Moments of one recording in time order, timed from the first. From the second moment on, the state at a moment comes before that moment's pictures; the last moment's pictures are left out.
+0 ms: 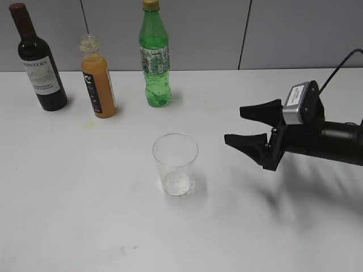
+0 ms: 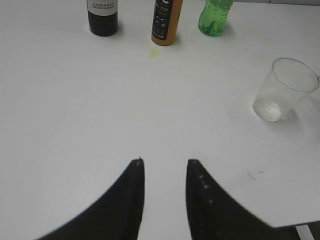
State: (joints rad) left arm 0.04 0.01 -0.46 -0.30 1.09 0.24; right arm 0.03 2.07 -0.73 -1.12 -1.21 0.25
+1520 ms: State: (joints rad) left arm 0.04 0.01 -0.46 -0.30 1.09 0.24; right arm 0.03 1.61 -1.68 0.06 0.78 -0.05
